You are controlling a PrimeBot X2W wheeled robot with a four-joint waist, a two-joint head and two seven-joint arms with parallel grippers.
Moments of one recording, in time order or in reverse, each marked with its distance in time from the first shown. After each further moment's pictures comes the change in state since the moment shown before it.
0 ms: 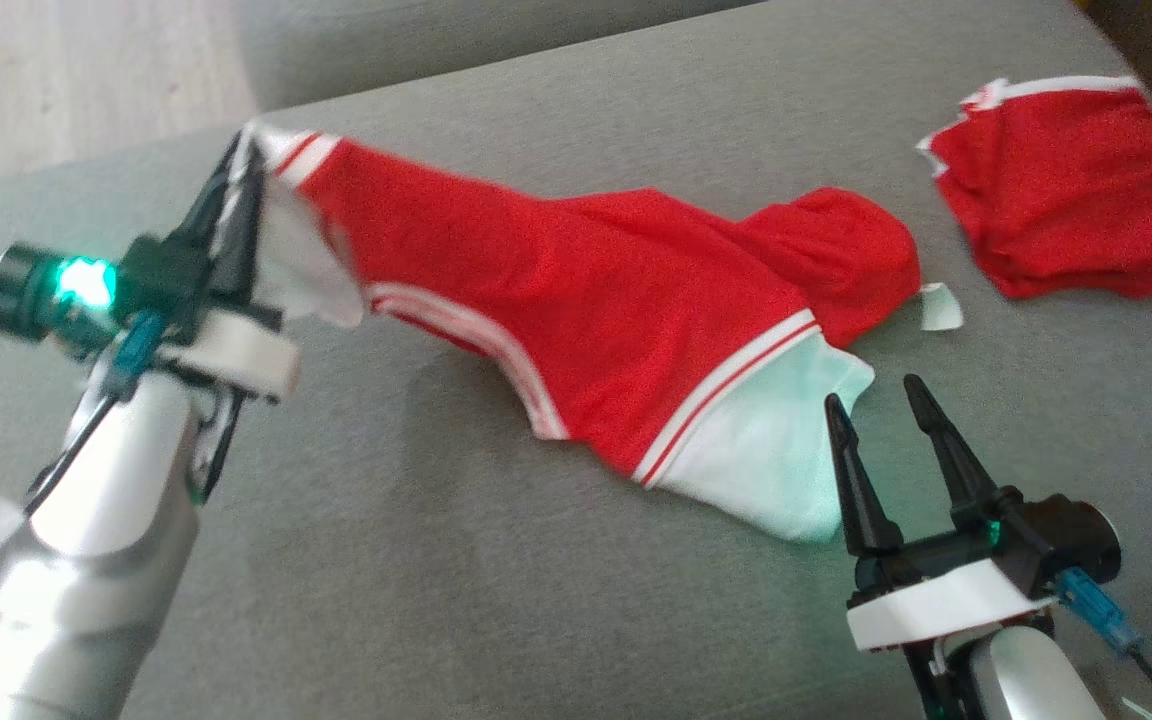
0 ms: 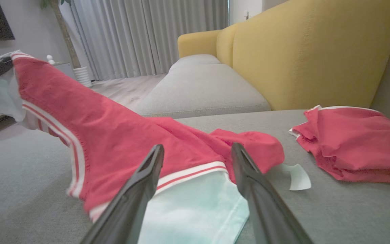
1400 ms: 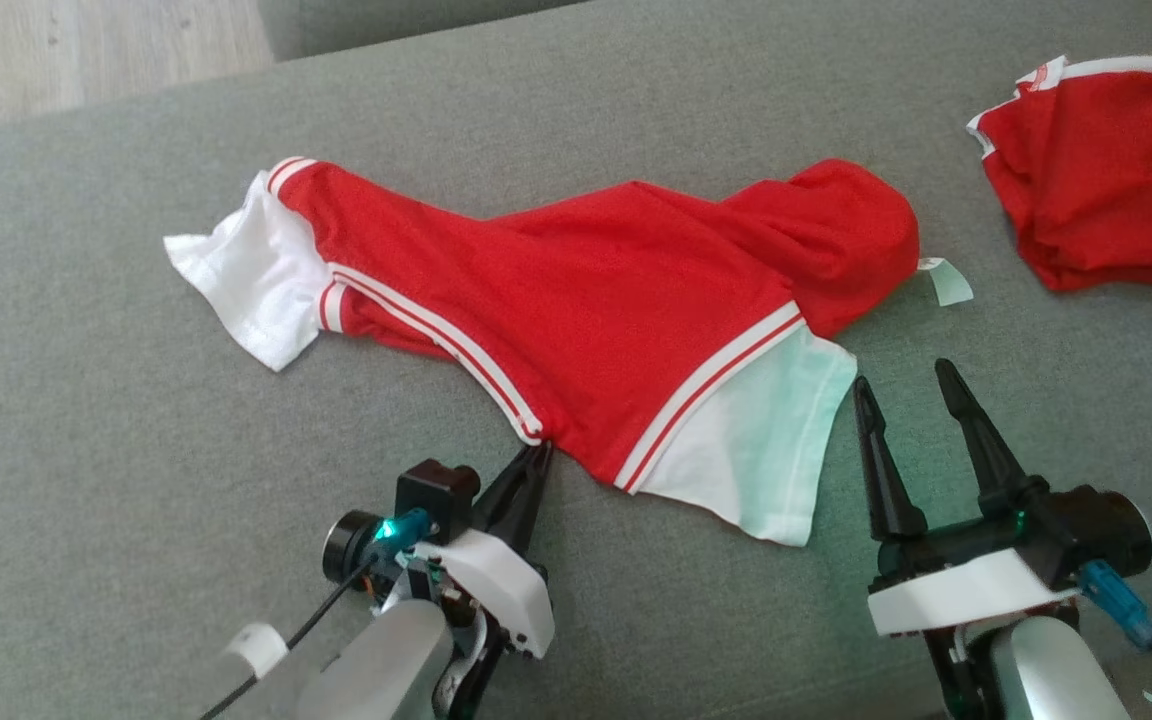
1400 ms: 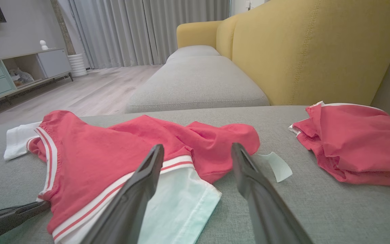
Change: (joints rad) left arm 0.310 -0.278 -0.203 0.055 -0.282 -0.101 0.130; right arm -0.006 0.000 -0.054 -0.018 -0.041 0.000 0.000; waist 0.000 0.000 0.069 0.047
